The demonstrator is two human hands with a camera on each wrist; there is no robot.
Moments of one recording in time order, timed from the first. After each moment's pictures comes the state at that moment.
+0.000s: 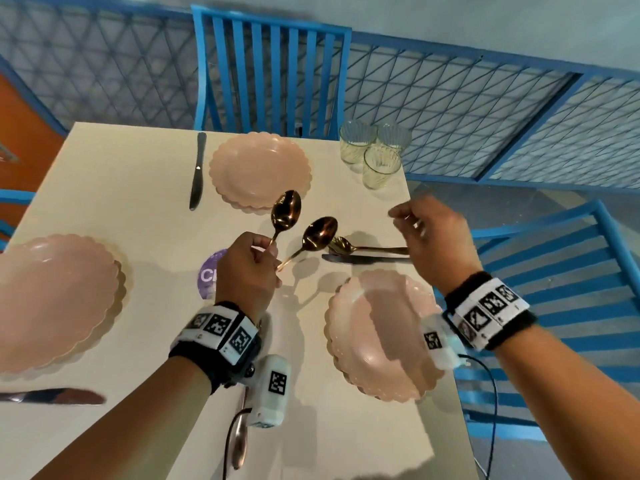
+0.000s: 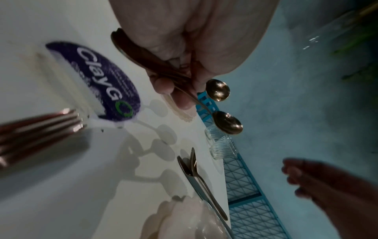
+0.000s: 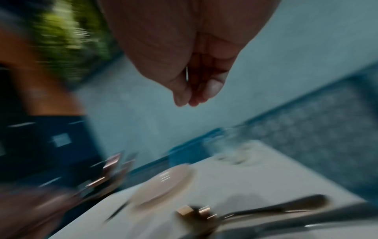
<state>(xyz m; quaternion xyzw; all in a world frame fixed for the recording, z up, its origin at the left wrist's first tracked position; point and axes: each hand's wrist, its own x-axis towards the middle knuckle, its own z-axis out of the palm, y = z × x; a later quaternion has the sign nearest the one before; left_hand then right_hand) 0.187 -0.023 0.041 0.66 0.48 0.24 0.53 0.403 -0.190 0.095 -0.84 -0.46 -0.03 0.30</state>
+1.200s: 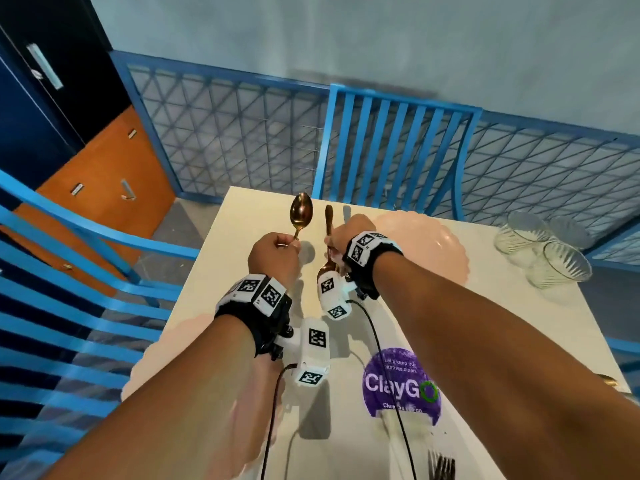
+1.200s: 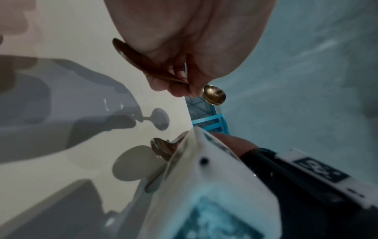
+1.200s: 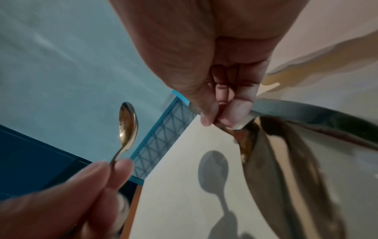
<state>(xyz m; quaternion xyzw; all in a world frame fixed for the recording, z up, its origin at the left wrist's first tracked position) 0.119 0.287 0.016 0.57 0.57 0.28 0.52 0.277 0.268 0.010 -0.87 -0.25 0.34 0.26</state>
